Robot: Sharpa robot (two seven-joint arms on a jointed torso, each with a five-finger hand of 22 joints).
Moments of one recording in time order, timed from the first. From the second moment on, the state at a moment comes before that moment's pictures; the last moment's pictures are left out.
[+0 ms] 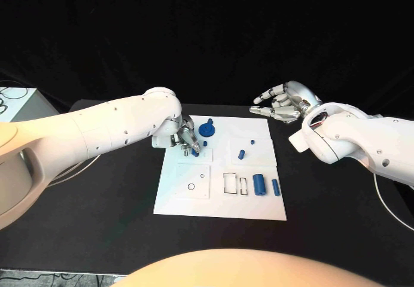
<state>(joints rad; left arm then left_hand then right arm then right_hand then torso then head) 1.33 -0.42 -0.16 1.03 -0.95 0.43 -0.55 1.12 -0.23 0.65 0.19 0.59 0.96 0.07 0.56 0.82 1.24 0.00 1.00 0.73 1.47 -0.06 1.57 1.31 0.08 1.33 0.05 1.45 1.26 1.32 -0.86 -0.15 1.55 -0.78 -0.53 -0.02 1.38 -0.12 0.06 0.29 0.13 0.89 0.16 0.24 0.29 1.40 0.07 1.36 1.31 1.47 0.00 1.55 1.31 0.01 1.47 0.10 1.50 1.31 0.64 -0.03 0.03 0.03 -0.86</state>
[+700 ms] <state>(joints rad) 1.34 -0.40 -0.18 1.01 -0.95 0.43 -0.54 1.12 -0.23 0.65 0.19 0.59 0.96 0.07 0.57 0.82 1.24 0.00 1.00 0.73 1.47 -0.06 1.57 1.31 0.08 1.33 0.05 1.45 1.26 1.32 -0.87 -0.15 1.56 -0.78 -0.53 -0.02 1.38 -0.12 0.06 0.29 0.13 0.89 0.16 0.25 0.29 1.40 0.07 1.36 1.31 1.47 0.00 1.55 1.31 0.01 1.47 0.10 1.50 1.31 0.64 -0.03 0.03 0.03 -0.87</state>
